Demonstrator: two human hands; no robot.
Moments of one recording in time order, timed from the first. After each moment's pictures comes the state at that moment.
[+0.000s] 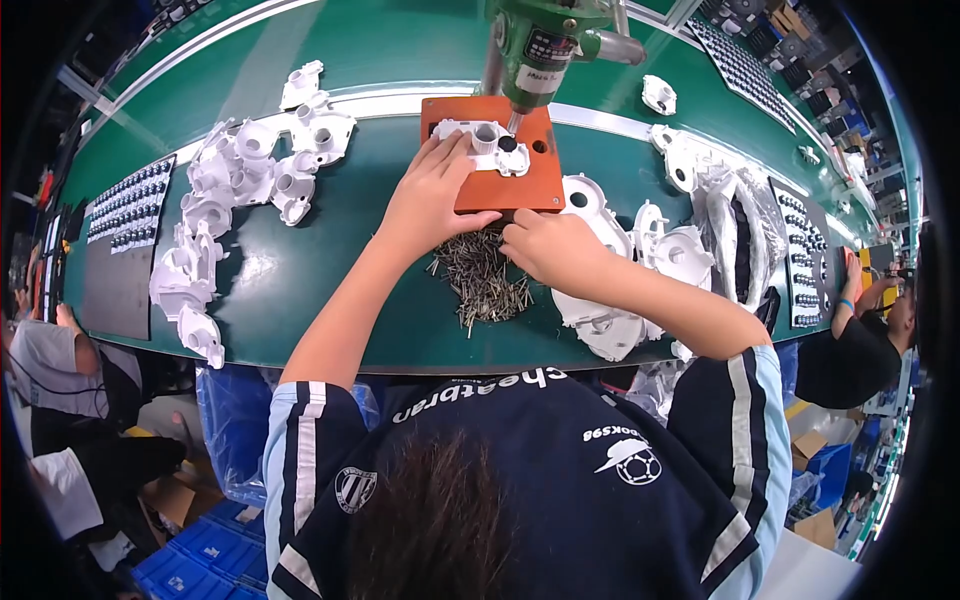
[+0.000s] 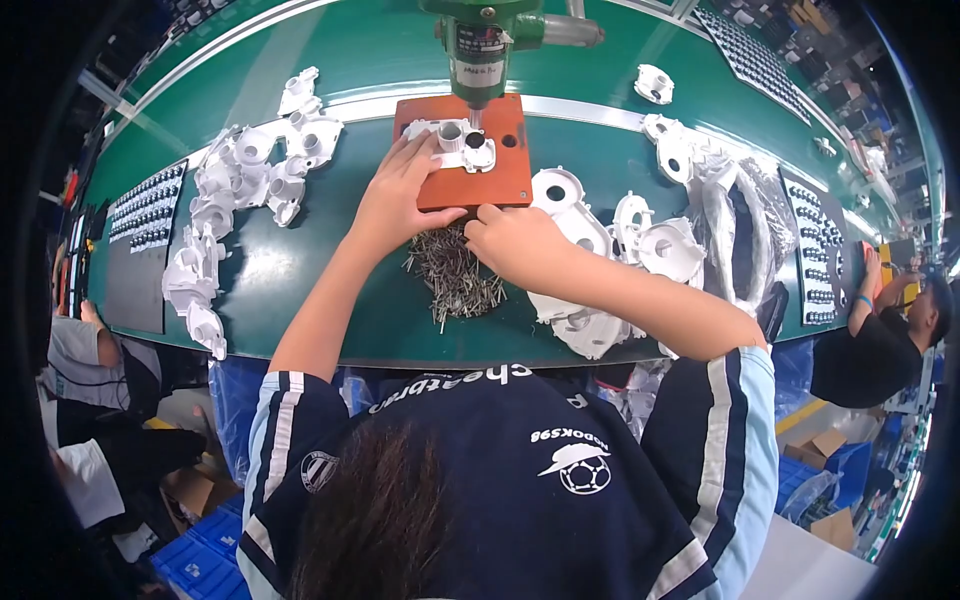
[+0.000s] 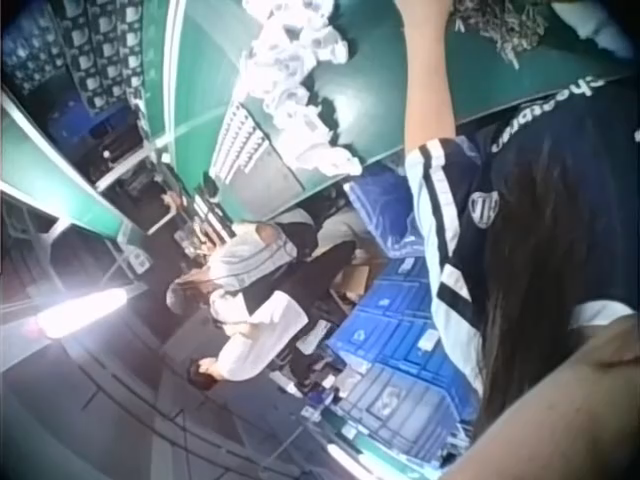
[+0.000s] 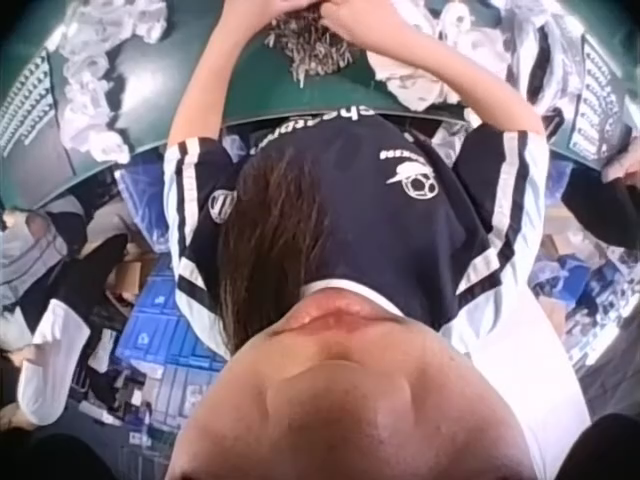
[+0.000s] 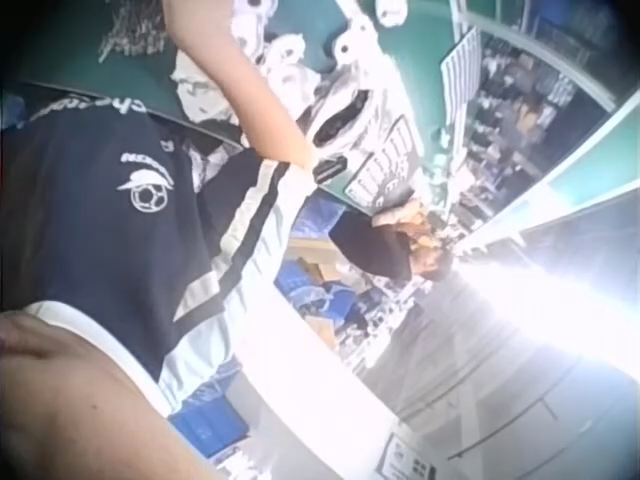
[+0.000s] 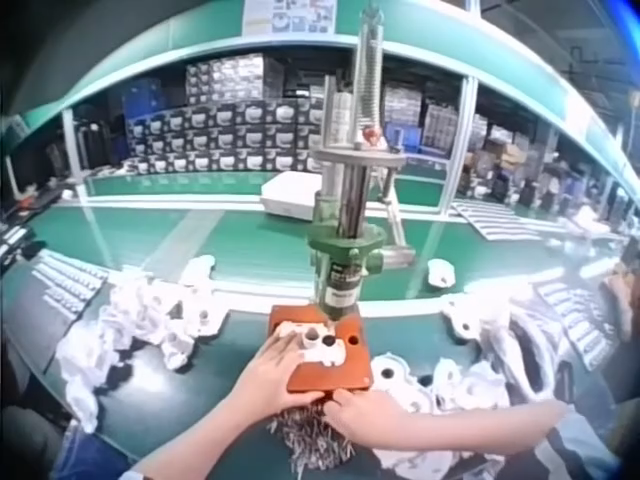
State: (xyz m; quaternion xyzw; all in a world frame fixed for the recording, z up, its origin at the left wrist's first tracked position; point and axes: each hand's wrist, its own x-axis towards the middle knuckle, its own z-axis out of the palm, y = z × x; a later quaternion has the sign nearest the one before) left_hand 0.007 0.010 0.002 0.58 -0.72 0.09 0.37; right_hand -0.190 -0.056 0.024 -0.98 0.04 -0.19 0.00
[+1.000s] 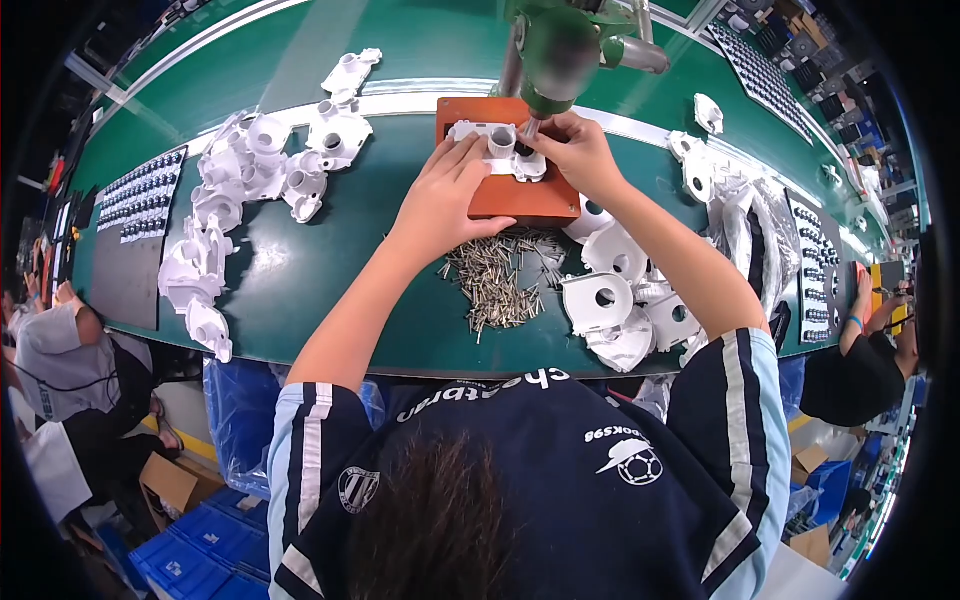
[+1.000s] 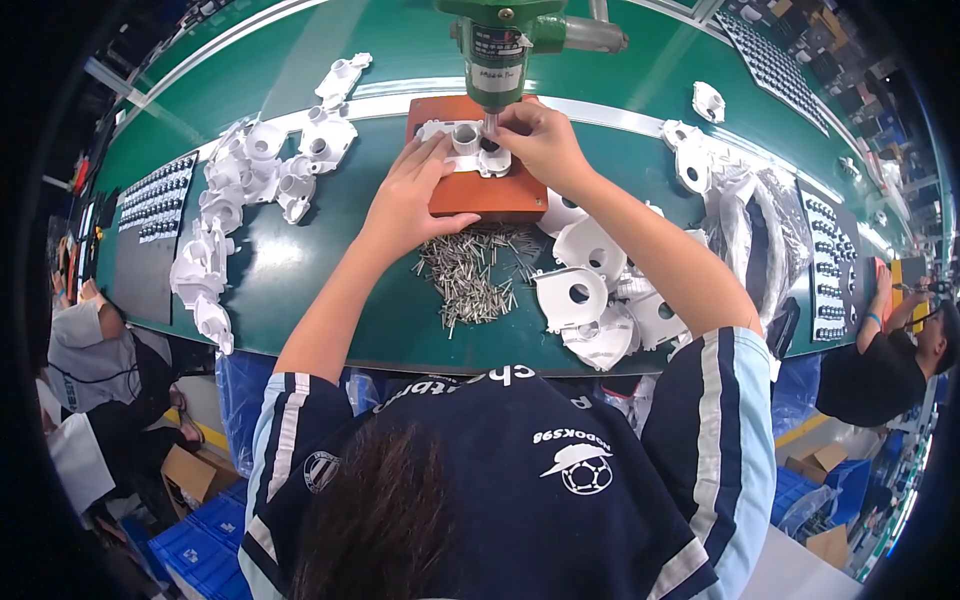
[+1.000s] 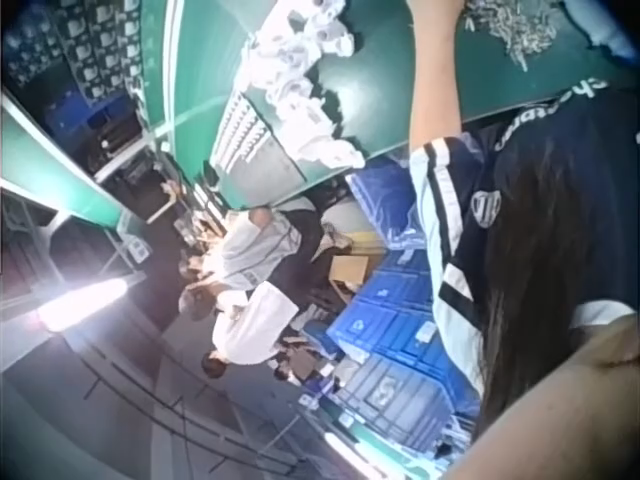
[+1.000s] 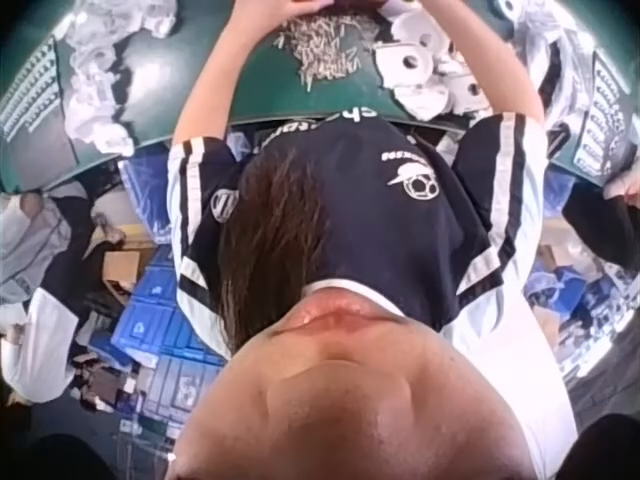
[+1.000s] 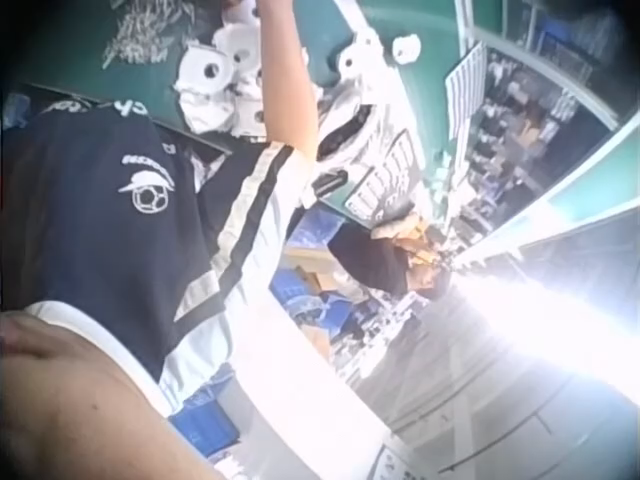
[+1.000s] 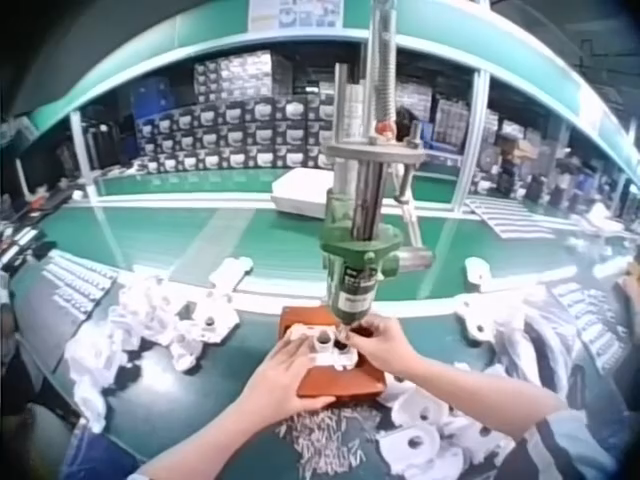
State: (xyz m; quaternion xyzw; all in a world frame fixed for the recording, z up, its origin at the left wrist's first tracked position) left_hand 0.008 0.011 0.001 0.59 -0.72 0.08 0.36; right_hand -0.143 -0.152 0.011 -0.78 0.26 -0.26 0.51
